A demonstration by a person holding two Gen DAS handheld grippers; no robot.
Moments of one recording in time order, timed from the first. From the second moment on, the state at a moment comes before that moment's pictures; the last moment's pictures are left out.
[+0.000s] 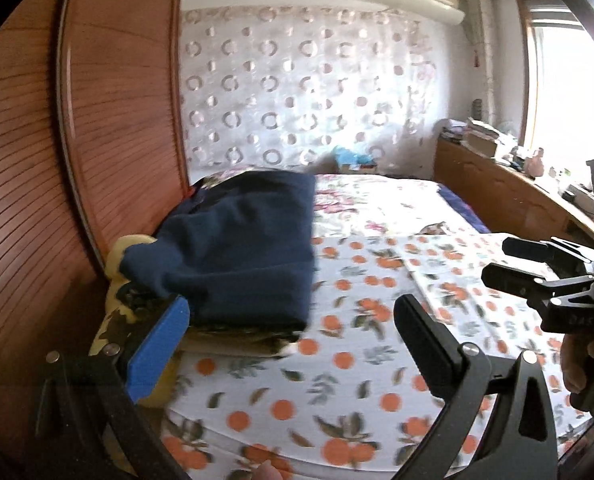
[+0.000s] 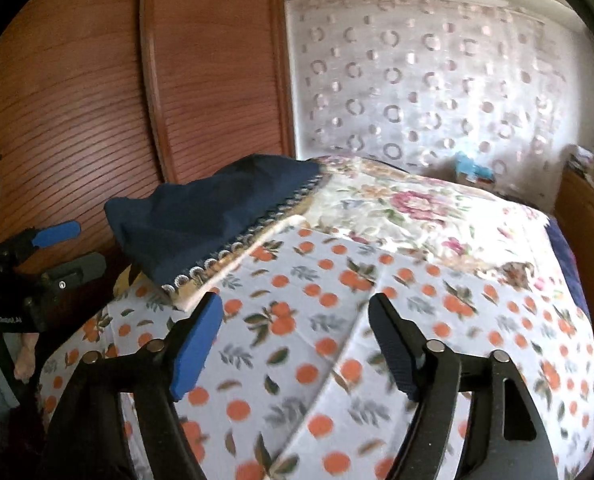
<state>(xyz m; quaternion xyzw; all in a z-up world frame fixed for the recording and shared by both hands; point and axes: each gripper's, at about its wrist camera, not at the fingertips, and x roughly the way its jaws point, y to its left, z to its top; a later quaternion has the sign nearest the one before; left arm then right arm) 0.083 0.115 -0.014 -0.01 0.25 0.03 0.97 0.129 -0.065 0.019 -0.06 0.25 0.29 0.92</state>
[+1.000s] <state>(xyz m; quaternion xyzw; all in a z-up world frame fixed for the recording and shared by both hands) 0.046 0.009 0.052 0.01 0.18 -0.02 0.98 -0.003 -0.165 0.063 0.01 0.14 0.14 0.98</state>
